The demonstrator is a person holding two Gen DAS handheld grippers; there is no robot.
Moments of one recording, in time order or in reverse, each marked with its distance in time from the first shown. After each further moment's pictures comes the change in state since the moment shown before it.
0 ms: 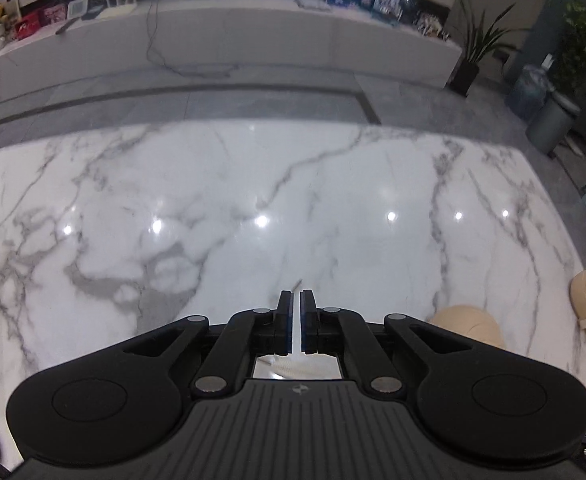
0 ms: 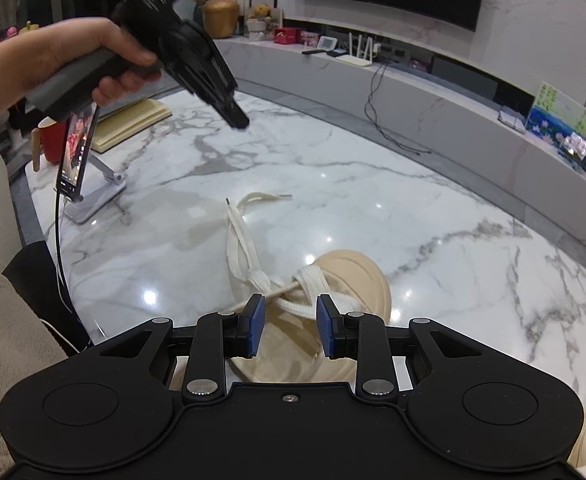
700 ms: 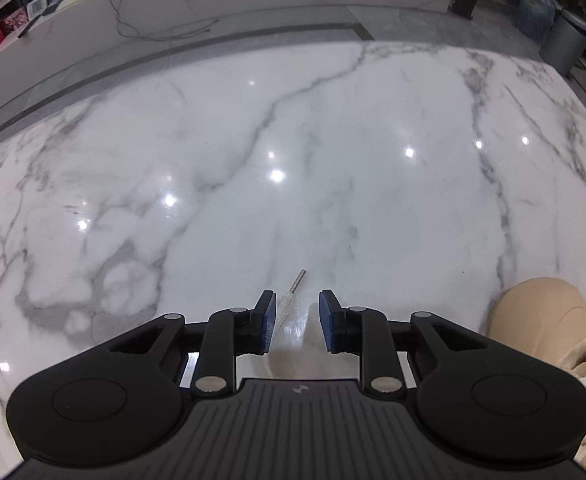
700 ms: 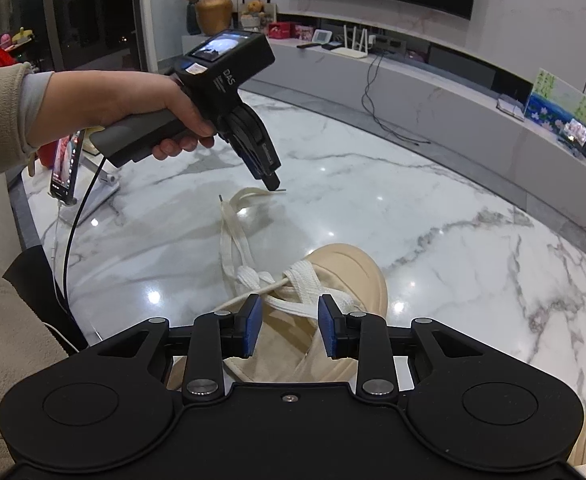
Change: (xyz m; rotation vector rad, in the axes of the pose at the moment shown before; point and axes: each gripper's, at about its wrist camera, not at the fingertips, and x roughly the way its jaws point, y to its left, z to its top) left arm 0.099 -0.021 0.005 0.184 0.146 0.070; right arm 0.012 -0.018 -0.003 0.046 0.043 -0.002
